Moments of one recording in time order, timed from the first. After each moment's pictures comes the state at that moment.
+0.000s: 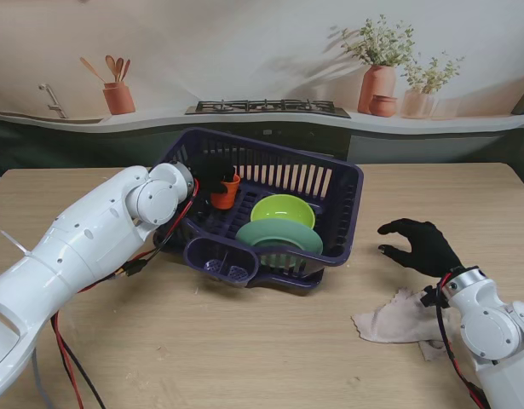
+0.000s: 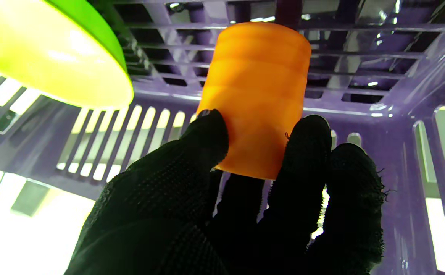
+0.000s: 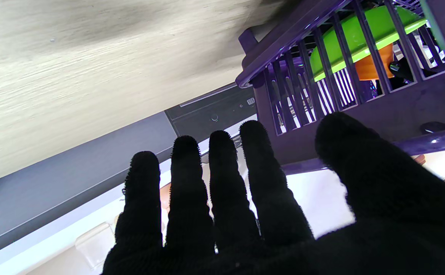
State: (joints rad) left arm 0.75 -1.14 -0.65 -1.07 0.53 -0.06 -0.20; right arm -1.71 -1.08 1.61 -1.50 -0.64 -0.42 -0.01; left_hand 1.10 -0.54 0.65 -0.19 0.80 0.34 0.80 0.37 0.91 0.41 0.68 0.55 0.87 0.54 0.94 0.78 0.48 0.65 1.25 0.79; right_hand 0.46 -0.40 0.82 -0.07 0.63 0.17 0.44 0.33 0.55 0.19 0.52 0.31 0.44 0.15 0.45 0.35 0.09 0.19 0.82 0.53
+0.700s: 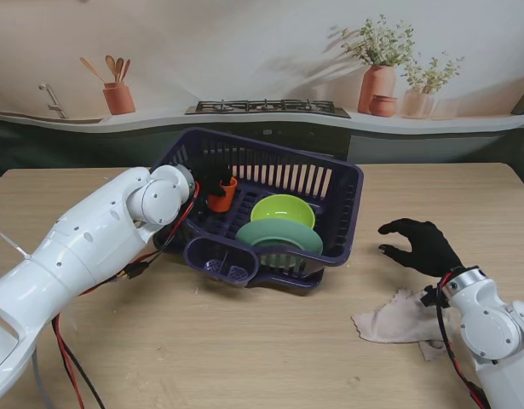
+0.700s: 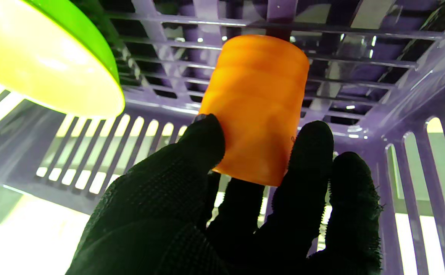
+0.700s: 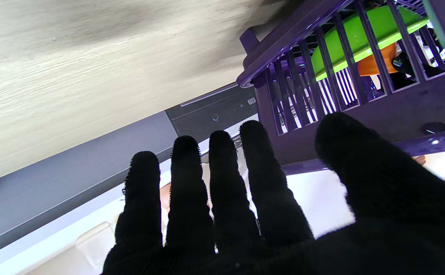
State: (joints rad) left arm 0.77 -1.14 -0.66 -1.11 0.53 0.05 -0.25; right arm -1.71 -1.08 1.61 -1.49 -0.64 -0.43 -0.01; left_hand 1.10 -0.49 0.62 -0.18 0.84 0.32 0.72 0.31 0.87 0.43 0.65 0.53 0.77 0.59 0.87 0.73 0.26 0.65 1.07 0.77; right_hand 0.46 -0.40 0.82 -0.07 0.63 0.17 0.44 0.33 0.55 0.19 0.52 0.31 0.44 0.15 0.45 0.35 0.09 0.19 0.82 0.53
